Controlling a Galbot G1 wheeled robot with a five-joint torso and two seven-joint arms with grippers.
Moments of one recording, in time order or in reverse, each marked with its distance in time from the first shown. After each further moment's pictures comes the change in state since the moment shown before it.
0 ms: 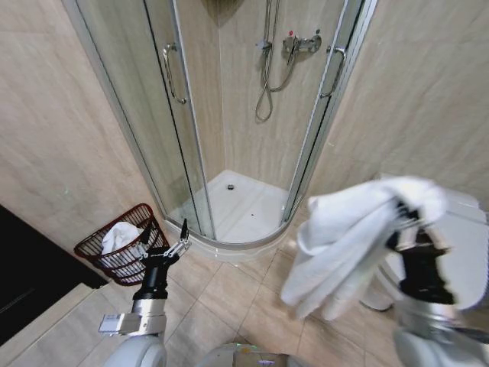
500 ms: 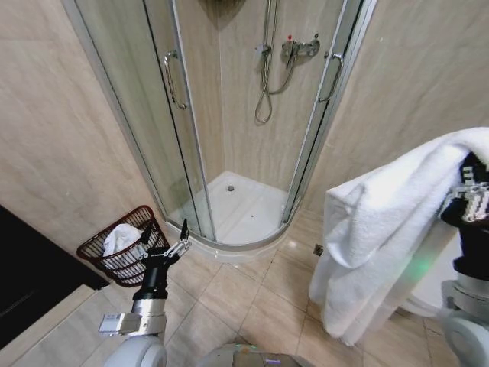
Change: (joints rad) left arm 0.000 0.000 0.000 0.000 0.000 0.000 0.000; right arm 0.061 -0.041 0.106 -0.012 0.041 -0.061 0.034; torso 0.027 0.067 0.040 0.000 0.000
